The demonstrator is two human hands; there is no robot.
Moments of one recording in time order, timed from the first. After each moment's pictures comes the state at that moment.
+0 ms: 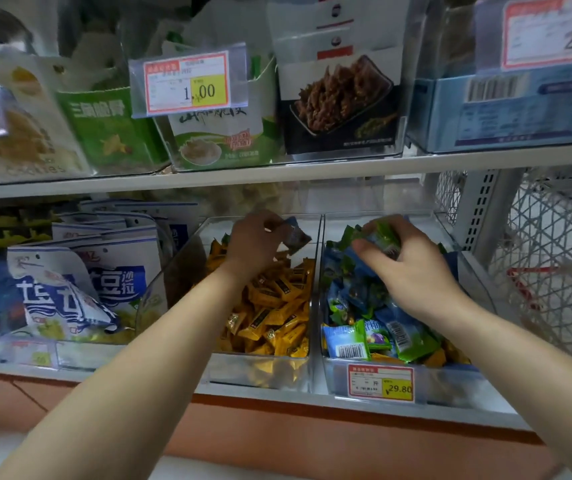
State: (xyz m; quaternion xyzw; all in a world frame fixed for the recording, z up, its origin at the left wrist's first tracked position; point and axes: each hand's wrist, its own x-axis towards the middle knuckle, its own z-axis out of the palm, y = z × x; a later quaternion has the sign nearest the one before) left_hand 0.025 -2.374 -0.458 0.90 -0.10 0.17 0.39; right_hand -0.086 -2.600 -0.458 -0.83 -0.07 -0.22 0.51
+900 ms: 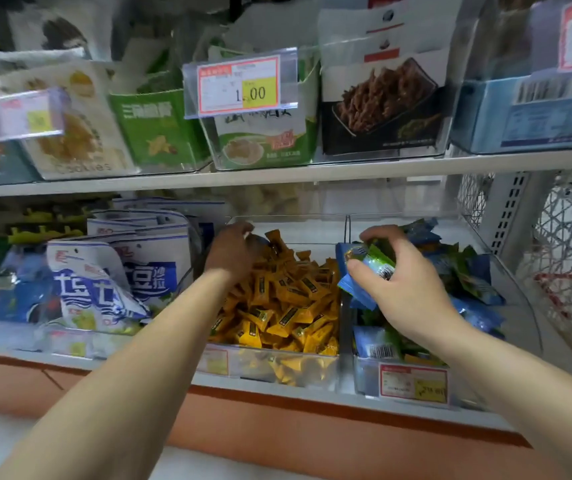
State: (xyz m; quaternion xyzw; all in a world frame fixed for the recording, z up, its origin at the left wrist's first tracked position) left_hand 0.037 -2.293 -0.478 0.94 -0.02 0.17 0.30; right_hand -0.100 -2.556 -0.467 -0.83 -0.10 -0.22 0.50
